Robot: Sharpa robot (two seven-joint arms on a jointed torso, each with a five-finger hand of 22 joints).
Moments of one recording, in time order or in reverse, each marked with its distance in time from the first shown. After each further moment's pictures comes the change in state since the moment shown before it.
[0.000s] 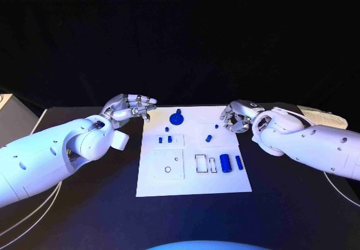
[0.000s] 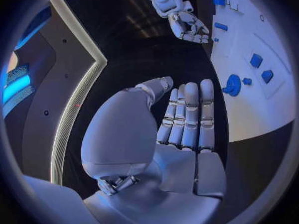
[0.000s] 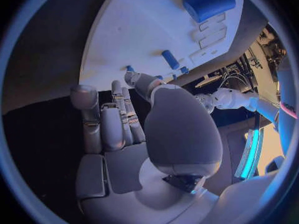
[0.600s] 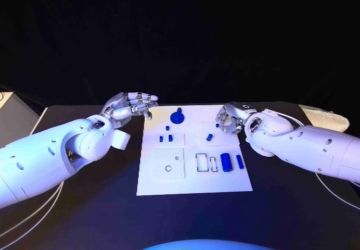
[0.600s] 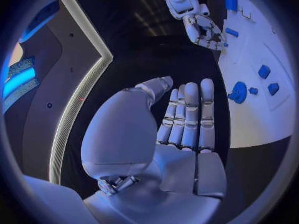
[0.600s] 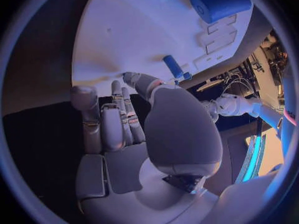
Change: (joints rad) left arm -0.015 -0.010 0.014 0.032 0.045 0.014 0.031; left_hand 0.000 0.000 -0.008 -0.003 0.000 -0.007 0.007 -0.004 -0.003 -0.009 -0.002 0.000 -0.004 0.000 0.000 0.000 -0.004 0.000 0.015 0.000 -0.012 -0.011; right arm -0.019 0.062 -0.002 -0.040 -0.039 0.000 -0.041; right_hand 0.000 0.000 0.003 0.003 0.000 -0.005 0.002 0.000 0.001 -0.009 0.002 0.000 0.000 0.000 0.000 0.014 0.012 0.000 0.000 0.000 0.010 0.004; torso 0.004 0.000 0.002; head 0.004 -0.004
